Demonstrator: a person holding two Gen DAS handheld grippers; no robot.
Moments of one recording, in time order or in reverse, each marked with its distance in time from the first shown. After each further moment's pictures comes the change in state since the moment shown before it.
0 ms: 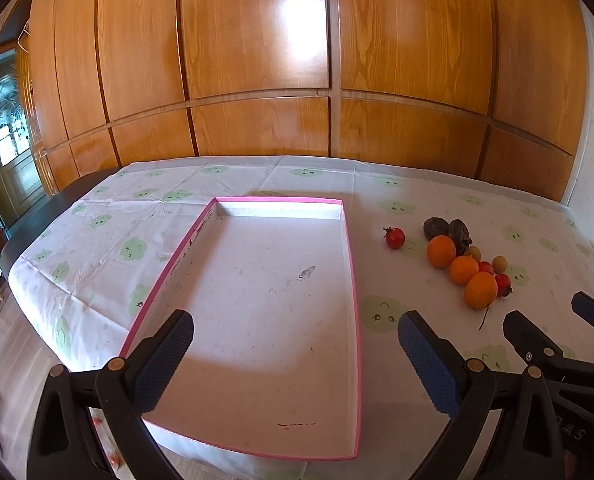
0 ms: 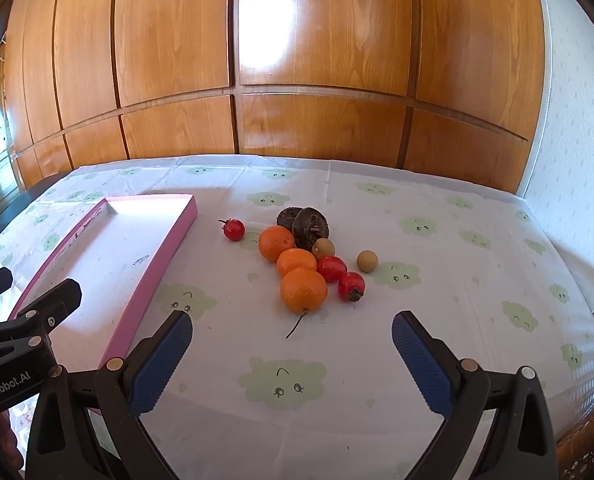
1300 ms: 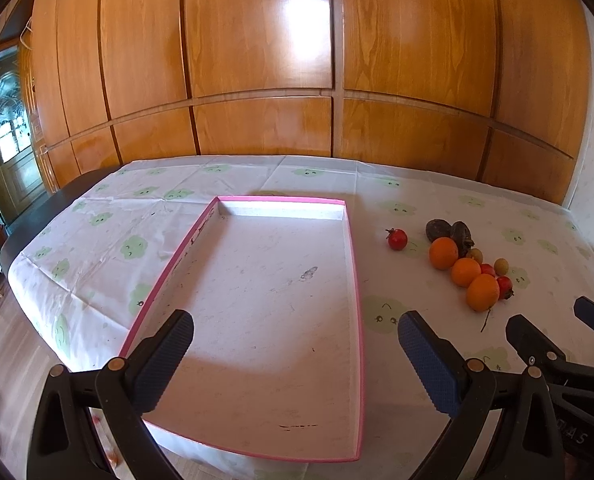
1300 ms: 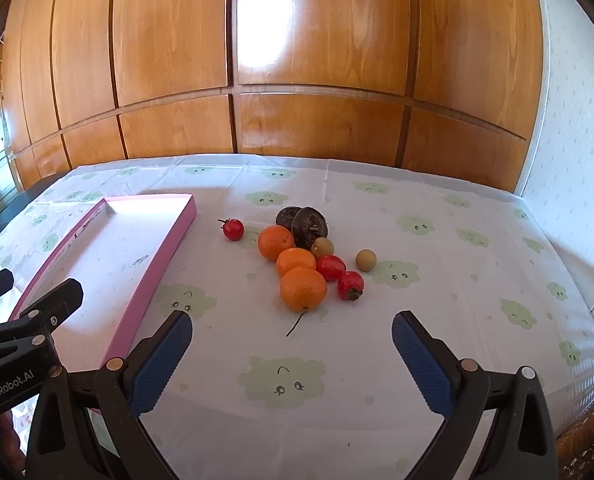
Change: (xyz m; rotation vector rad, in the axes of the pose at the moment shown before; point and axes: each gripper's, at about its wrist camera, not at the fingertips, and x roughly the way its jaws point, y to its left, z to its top) left arm 0.001 0.004 -0.002 -0.017 -0.003 0.001; right arm -0.001 0.002 0.000 0.006 0.008 -0.007
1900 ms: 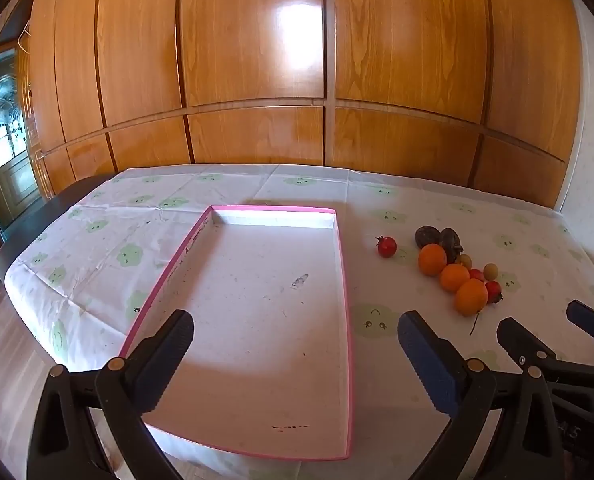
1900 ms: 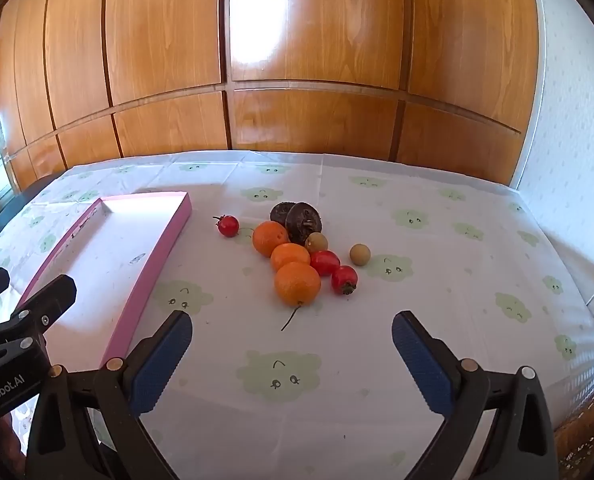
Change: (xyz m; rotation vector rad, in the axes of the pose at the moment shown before) left arm -0.009 -0.009 0.003 0.012 -0.028 -0.014; right arm -0.002 -0.004 0.000 0.013 0.019 -0.008
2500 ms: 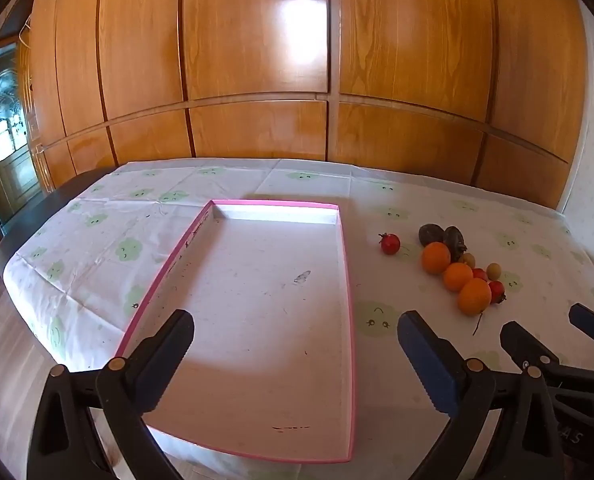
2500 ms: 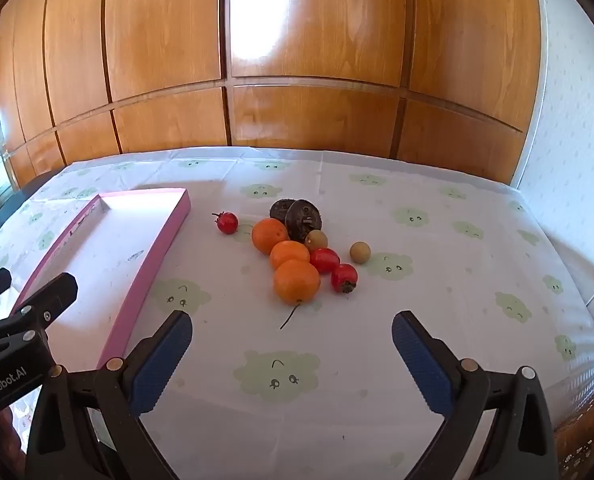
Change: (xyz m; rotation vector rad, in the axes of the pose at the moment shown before) left arm 0.007 0.005 0.000 -0.019 0.032 -0.033; right arm 0.000 -0.002 0.002 0.009 0.010 0.000
